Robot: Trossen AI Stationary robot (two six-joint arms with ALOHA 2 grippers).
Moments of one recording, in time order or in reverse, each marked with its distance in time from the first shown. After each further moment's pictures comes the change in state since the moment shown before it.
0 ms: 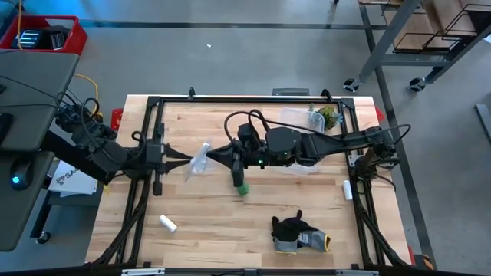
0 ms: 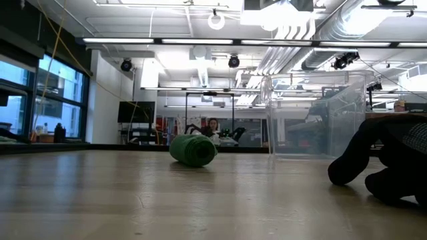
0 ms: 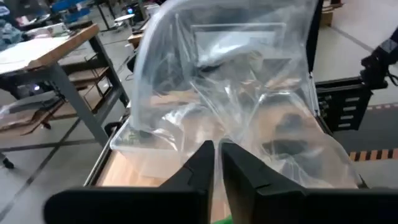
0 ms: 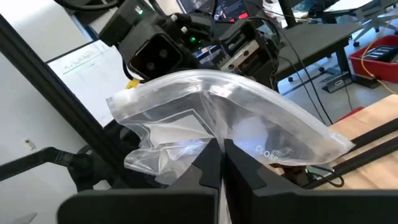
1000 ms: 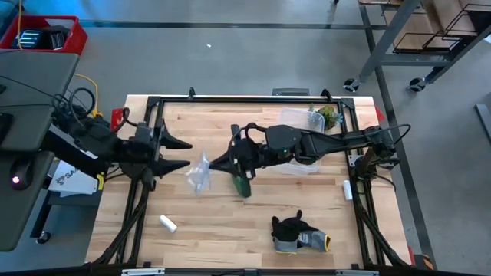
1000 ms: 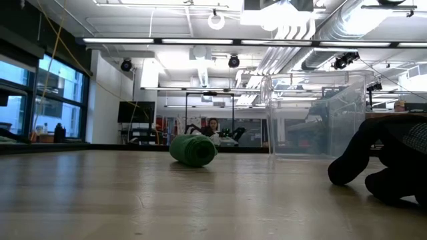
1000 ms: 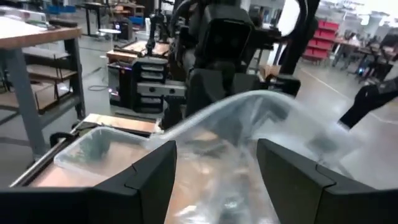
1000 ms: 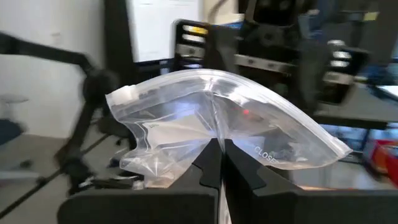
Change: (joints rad) left arm 0.059 -0.051 -0.034 0.227 0.127 -0.179; right arm -0.013 -0.001 0.000 0.020 -0.240 -0.538
